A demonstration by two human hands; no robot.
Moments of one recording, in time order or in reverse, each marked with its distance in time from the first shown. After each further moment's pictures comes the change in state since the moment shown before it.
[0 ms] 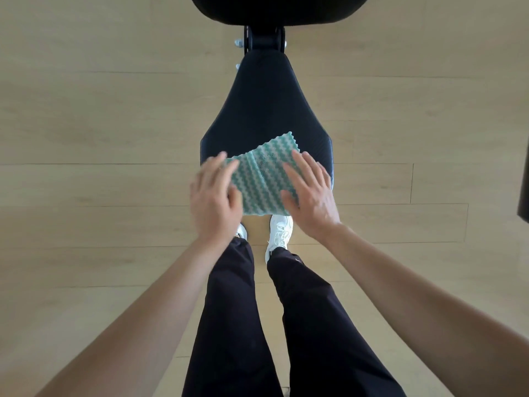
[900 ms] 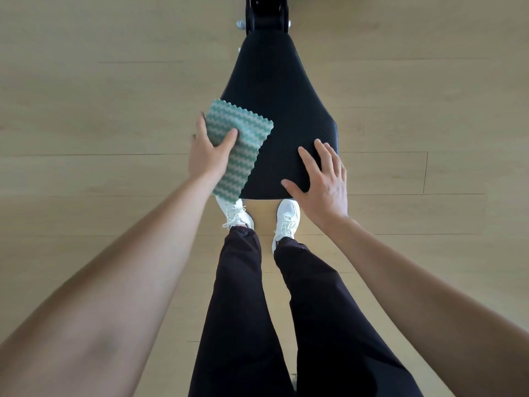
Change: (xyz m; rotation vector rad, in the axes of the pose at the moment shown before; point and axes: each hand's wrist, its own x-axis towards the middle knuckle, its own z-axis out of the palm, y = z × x) left_hand 0.075 -0.026 0.019 -0.221 -0.349 -0.688; right_hand -0.009 0.002 0.003 -0.046 0.006 0.265
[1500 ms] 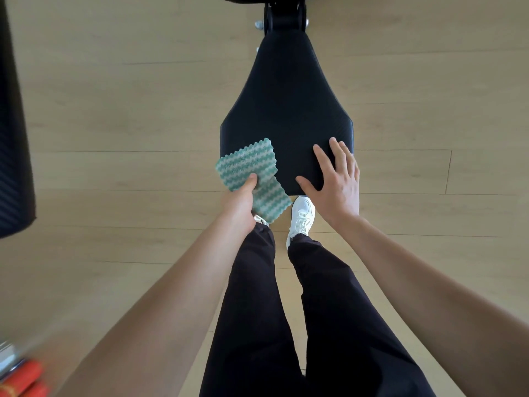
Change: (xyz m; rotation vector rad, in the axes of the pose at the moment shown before) left_hand -0.084 -0.011 0.019 -0.800 -0.040 -0.746; right_hand -0.003 -0.003 0.004 0.037 0.018 0.017
